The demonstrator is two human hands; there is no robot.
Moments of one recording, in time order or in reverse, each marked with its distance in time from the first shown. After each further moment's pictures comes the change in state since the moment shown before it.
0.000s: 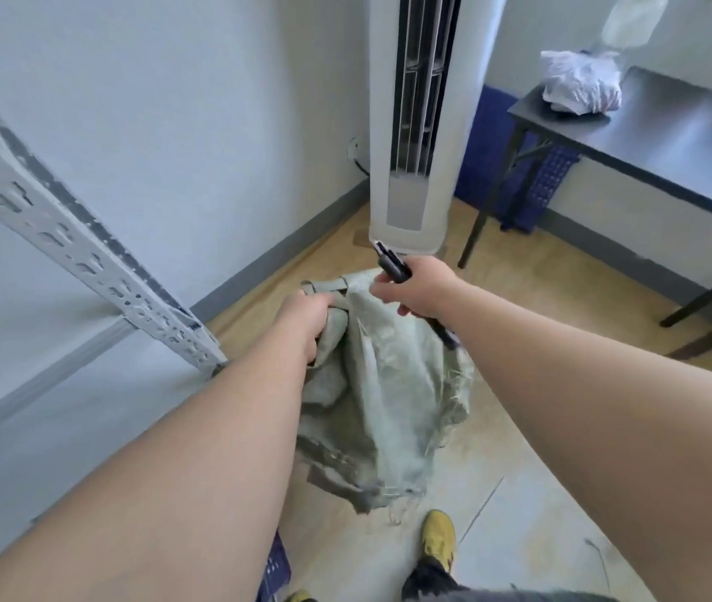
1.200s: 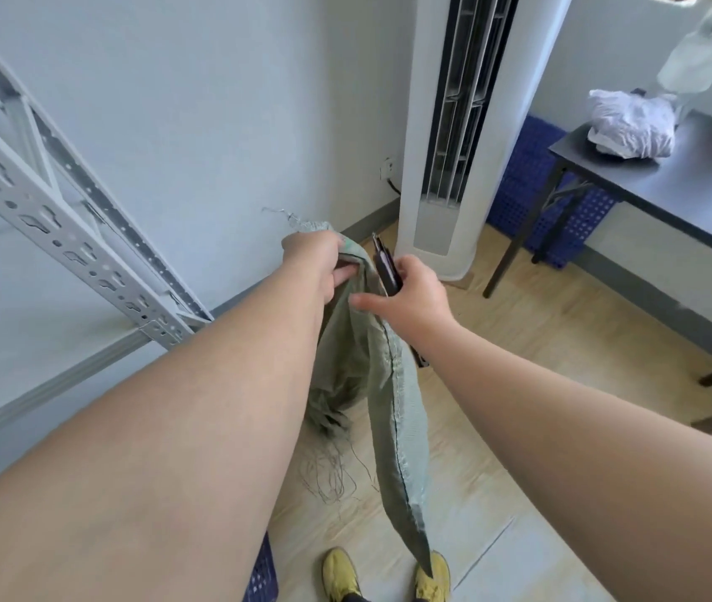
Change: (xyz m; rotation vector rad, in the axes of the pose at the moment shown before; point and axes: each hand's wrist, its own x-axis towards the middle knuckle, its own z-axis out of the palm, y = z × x) left_hand -0.010 0.124 0.015 -0.474 0.123 0.150; right_hand 0.029 -0.033 0.001 0.136 0.208 -0.163
